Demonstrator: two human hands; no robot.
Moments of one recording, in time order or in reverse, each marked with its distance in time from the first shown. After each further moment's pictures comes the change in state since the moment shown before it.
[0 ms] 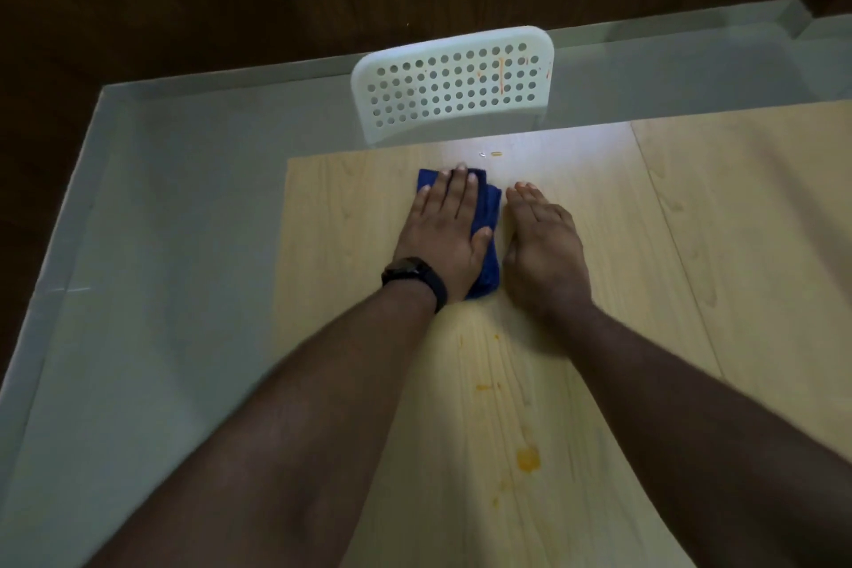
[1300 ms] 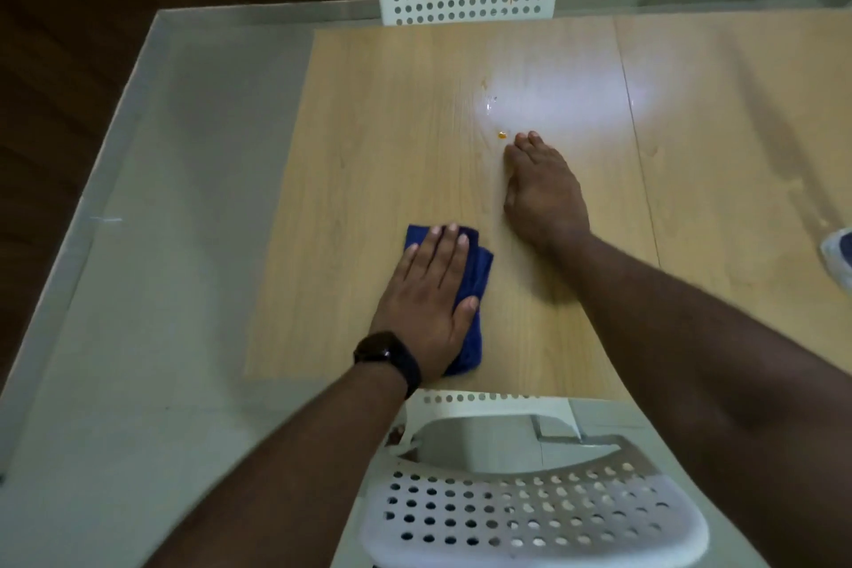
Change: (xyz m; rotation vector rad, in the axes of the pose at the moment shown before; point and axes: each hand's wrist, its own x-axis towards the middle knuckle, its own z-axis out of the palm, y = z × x) left_hand -0.315 0.112 0.046 -0.036 -0.030 -0.032; right_hand -0.152 0.019 -0.034 -0.116 -0.120 -0.104
